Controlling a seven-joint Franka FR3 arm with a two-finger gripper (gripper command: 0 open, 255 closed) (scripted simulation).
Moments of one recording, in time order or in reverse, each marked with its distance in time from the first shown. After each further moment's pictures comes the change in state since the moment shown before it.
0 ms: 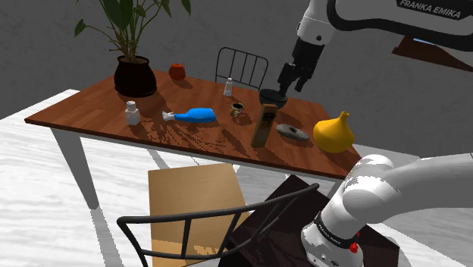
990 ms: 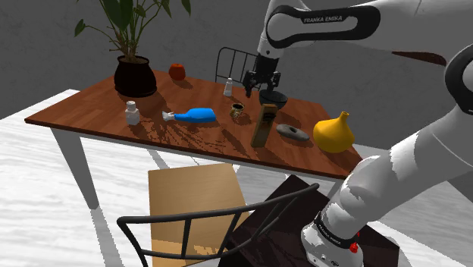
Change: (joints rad) arm -0.082 0.449 -0.026 0.146 0.019 0.270 0.183
